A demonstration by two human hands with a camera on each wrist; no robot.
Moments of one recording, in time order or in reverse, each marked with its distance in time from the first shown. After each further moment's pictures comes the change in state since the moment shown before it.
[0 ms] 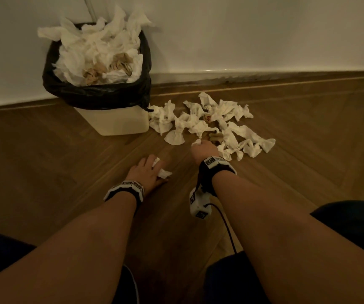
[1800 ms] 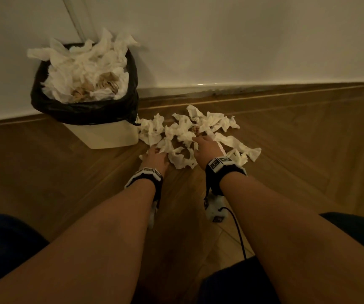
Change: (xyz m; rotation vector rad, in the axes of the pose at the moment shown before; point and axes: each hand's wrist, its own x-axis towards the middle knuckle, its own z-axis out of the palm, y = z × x) left_hand 0.047 0.057 -0.067 -0.336 0.043 -0.172; right_hand 0.012 0.012 -0.051 -0.383 0.090 -0.331
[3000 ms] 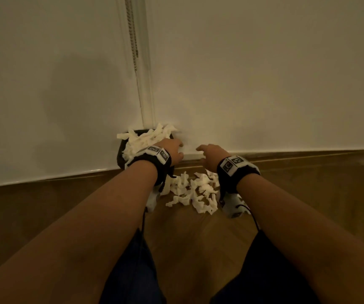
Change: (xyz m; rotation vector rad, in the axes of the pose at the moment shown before) left_hand -0.113 0.026 -0.250 0.234 0.247 0.175; right_hand -0.070 -0.135 -0.152 -0.232 0.133 -0.244
